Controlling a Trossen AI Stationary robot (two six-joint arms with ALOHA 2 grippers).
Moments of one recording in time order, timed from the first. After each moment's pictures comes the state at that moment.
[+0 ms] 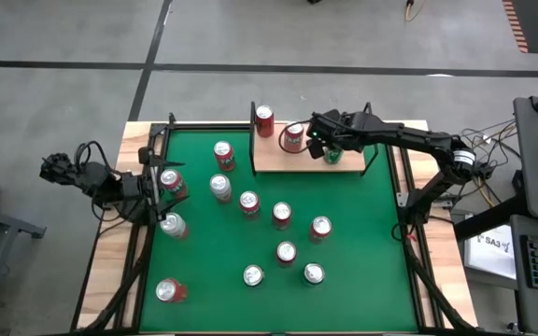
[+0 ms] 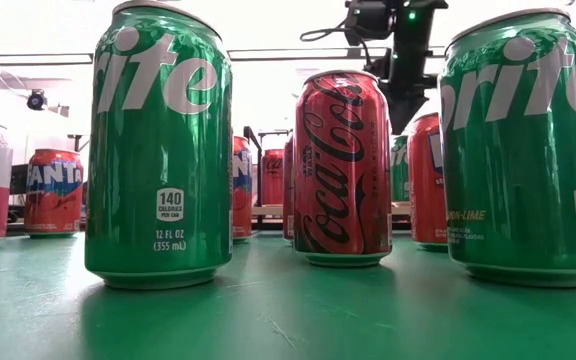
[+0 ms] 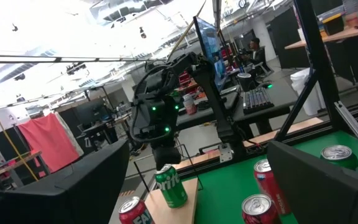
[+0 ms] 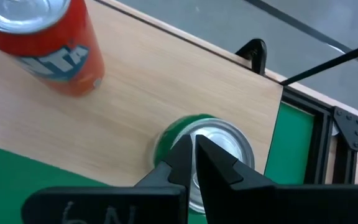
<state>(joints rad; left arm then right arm) -0.42 0.31 0.53 -0.02 -0.51 0.49 -0.40 1.60 1.43 -1.11 0.50 0.70</state>
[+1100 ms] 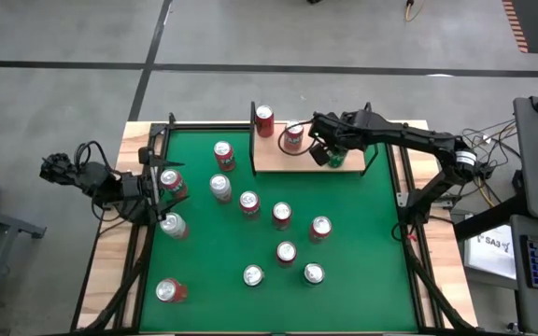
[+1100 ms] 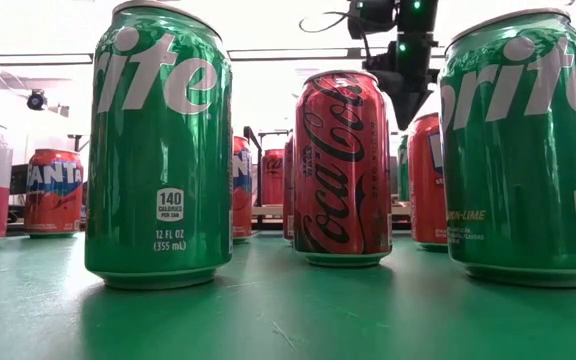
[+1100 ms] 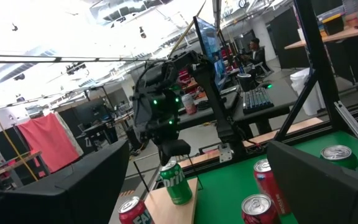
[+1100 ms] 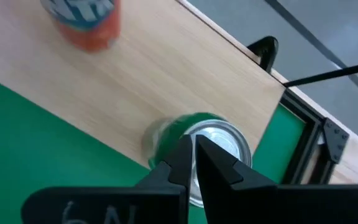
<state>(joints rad) -0.42 0.31 0.53 -0.02 -0.51 0.49 -0.38 1.59 1.49 -1.20 0.42 0.52</state>
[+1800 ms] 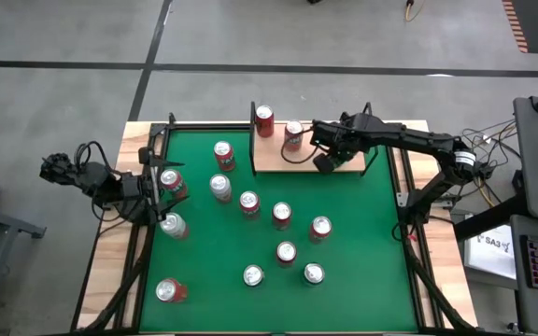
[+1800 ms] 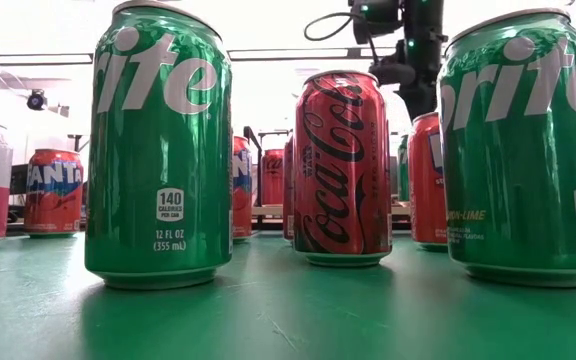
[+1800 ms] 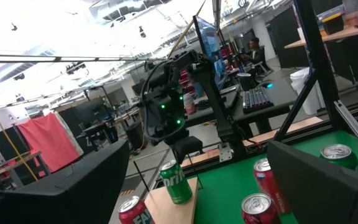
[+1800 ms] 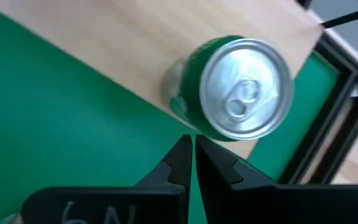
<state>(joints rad) -0.42 0.31 0.53 -0.02 -0.51 0.49 -0.35 1.59 1.47 -1.33 0.29 0.62</state>
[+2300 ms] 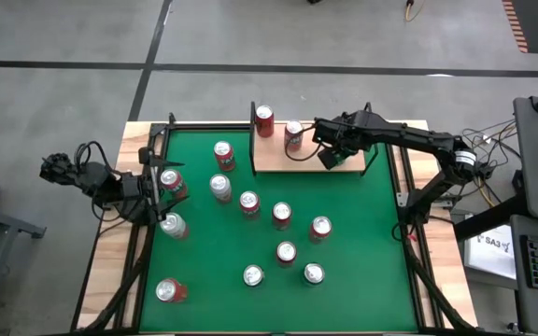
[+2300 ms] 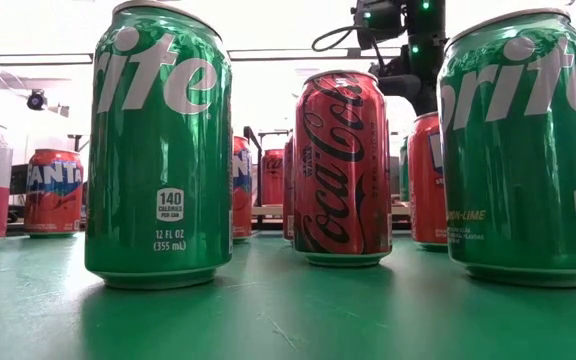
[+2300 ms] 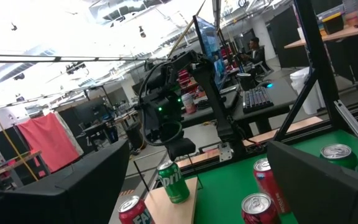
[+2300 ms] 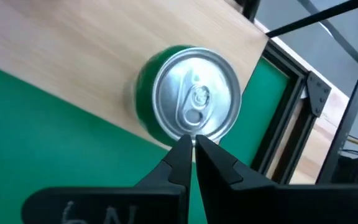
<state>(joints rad) -0.42 0.31 0.53 -0.02 -0.51 0.49 -0.38 1.59 1.47 -1.37 0.41 0.63</state>
